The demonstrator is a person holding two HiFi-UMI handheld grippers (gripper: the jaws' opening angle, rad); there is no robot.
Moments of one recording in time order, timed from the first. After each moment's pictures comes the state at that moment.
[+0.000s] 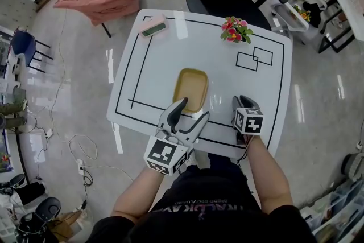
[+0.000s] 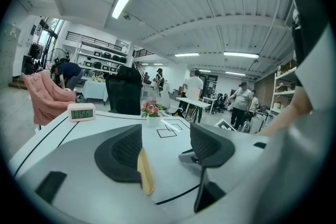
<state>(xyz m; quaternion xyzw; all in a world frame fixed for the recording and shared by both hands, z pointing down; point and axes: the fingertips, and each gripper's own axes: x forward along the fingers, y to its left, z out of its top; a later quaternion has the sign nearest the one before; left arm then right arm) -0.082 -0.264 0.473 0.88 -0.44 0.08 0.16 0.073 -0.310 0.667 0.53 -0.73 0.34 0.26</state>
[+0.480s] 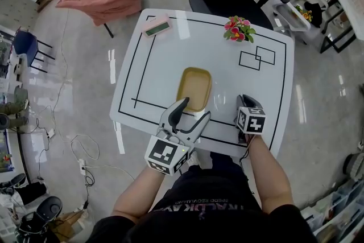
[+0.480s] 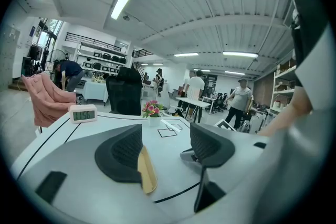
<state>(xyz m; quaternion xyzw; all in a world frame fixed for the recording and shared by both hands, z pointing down) -0.089 -0.259 0.471 0.88 -0.44 0.09 0.16 0.074 -0.309 0.667 0.55 -0.72 0.33 0.26</state>
